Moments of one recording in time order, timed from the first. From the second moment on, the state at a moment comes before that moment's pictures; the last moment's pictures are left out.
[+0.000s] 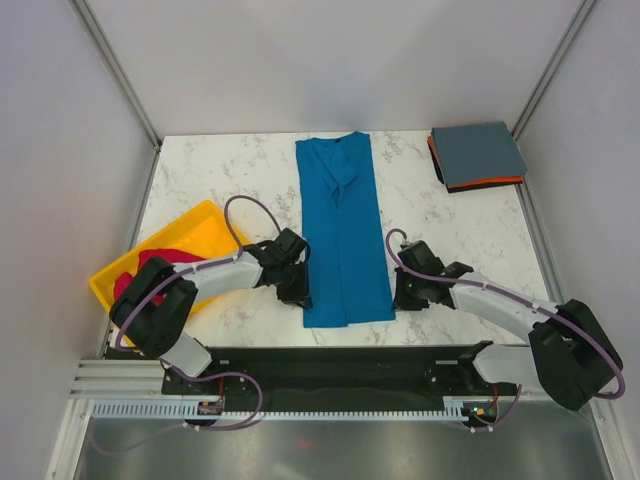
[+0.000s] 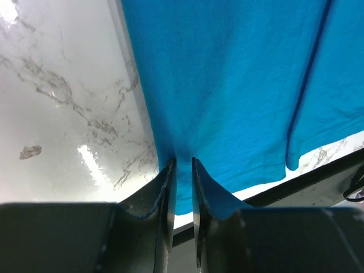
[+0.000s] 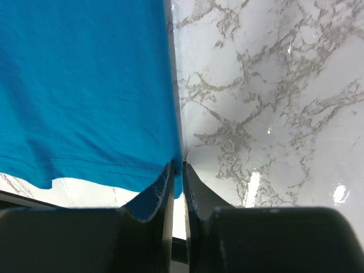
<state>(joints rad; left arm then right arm) -0.70 1.56 0.79 -0.41 0.21 -0.71 0.58 1.24 0.57 -0.45 -0.06 0.64</state>
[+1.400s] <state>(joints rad) -0.71 1.42 0.63 -0.32 0.22 -0.79 0.66 1.22 0.54 -0.47 -0.02 0.71</state>
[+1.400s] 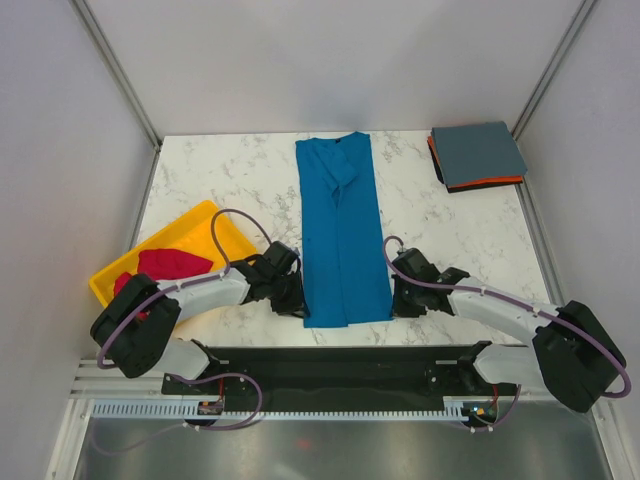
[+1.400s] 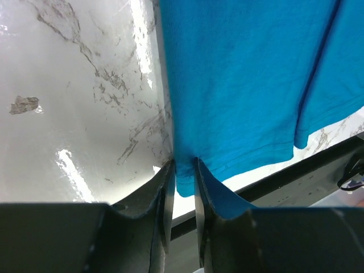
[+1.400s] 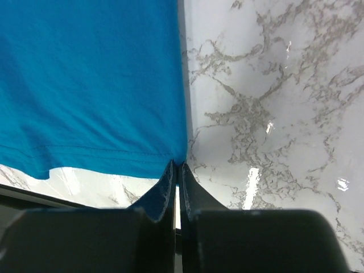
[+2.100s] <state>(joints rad) -0.71 1.35 0.58 -0.33 0.21 -0.82 0.67 1.11 0.51 -0.54 0.06 0.78</state>
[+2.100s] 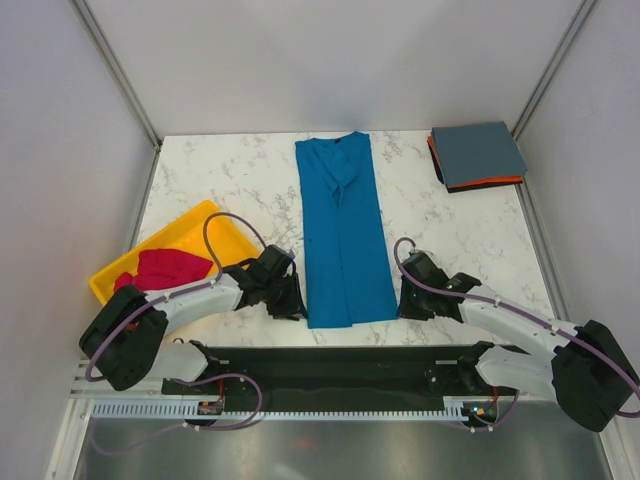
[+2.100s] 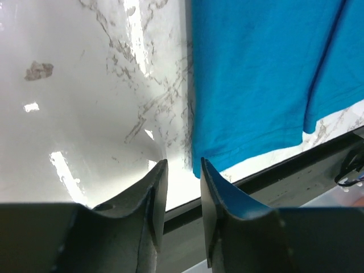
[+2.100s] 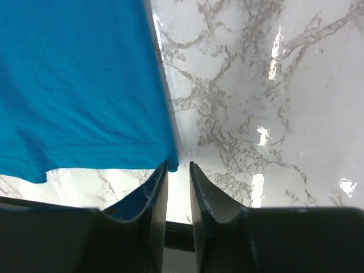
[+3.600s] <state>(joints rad) -0.72 1.31 0.58 -0.39 0.20 -0.84 0.75 1.05 0.46 -0.54 0.08 0.96</state>
